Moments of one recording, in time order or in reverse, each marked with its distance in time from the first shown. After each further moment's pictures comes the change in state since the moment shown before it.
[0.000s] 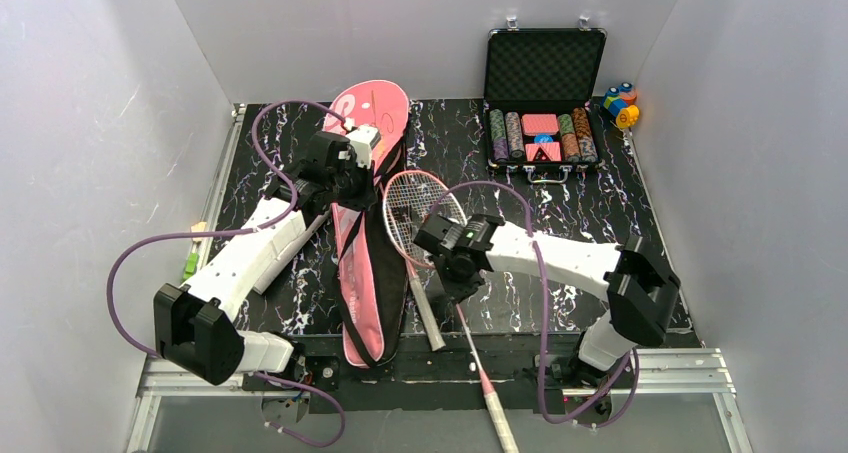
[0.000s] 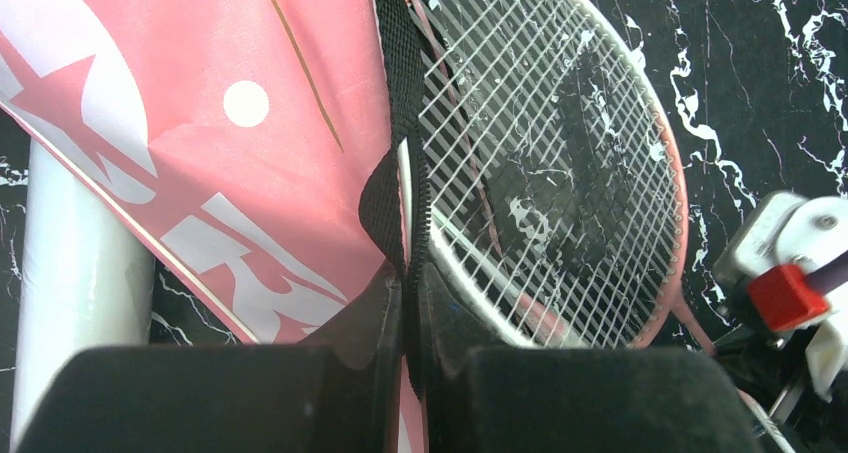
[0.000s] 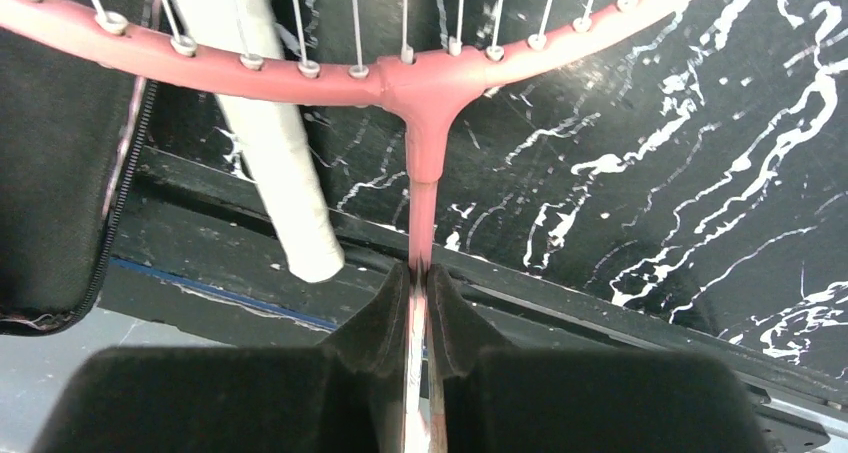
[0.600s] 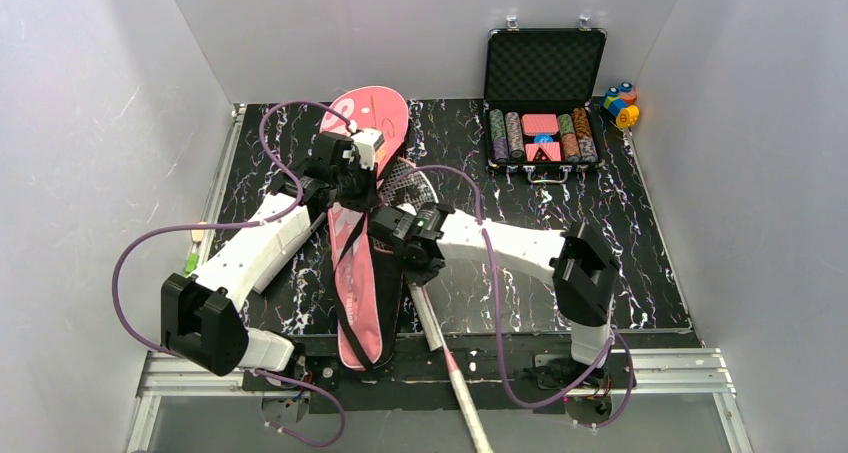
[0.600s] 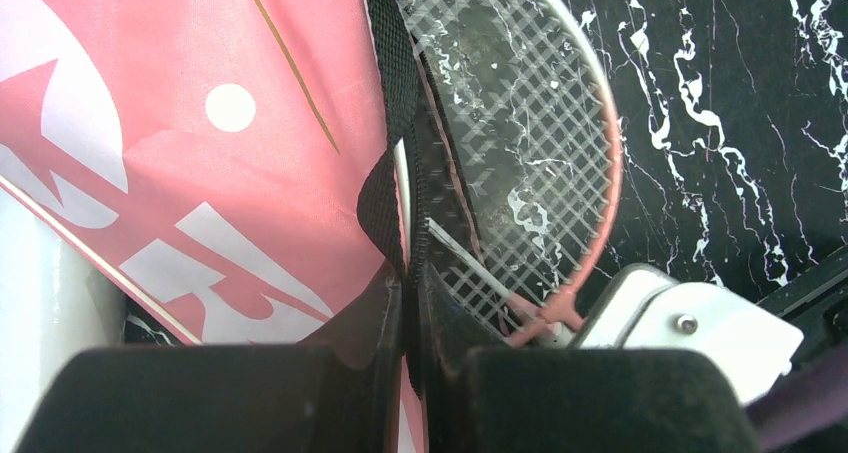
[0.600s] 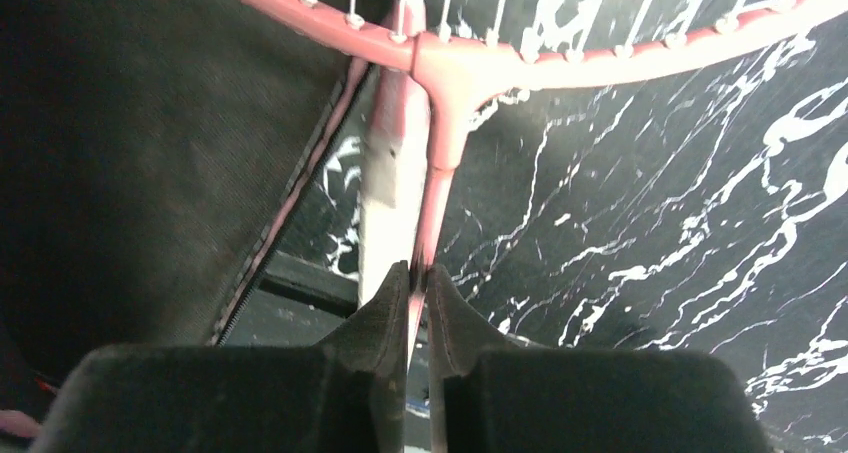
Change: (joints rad) left arm 0.005 0.046 0.002 -0.003 0.029 0.001; right arm 0.076 0.286 0.373 -0.086 0.100 -0.047
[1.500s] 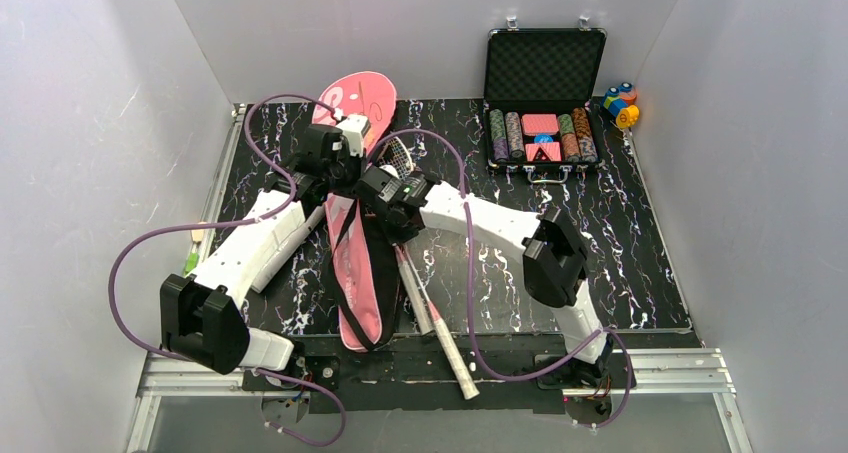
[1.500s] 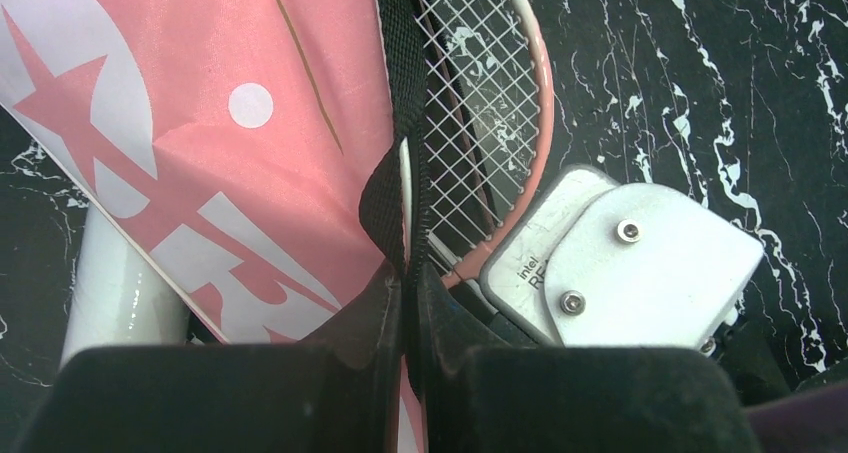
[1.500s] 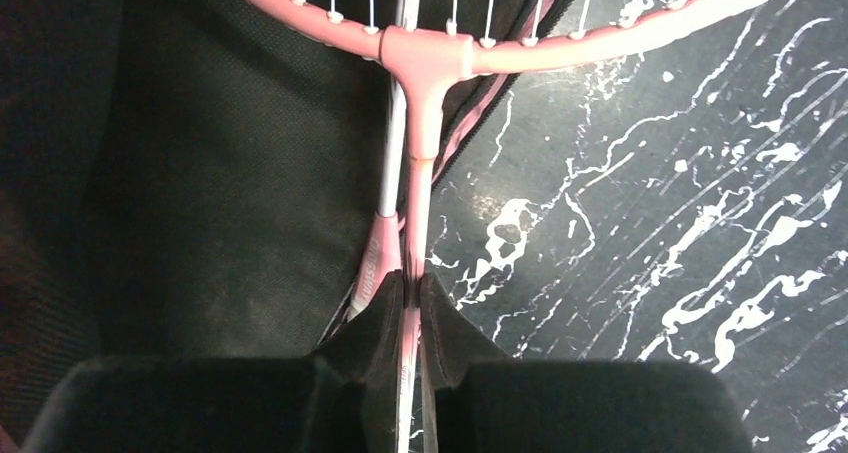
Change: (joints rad) left arm 0.050 0.003 0.009 0.079 -0.049 -0.001; right arm -0.111 0.215 0.339 0.050 0.104 -0.145
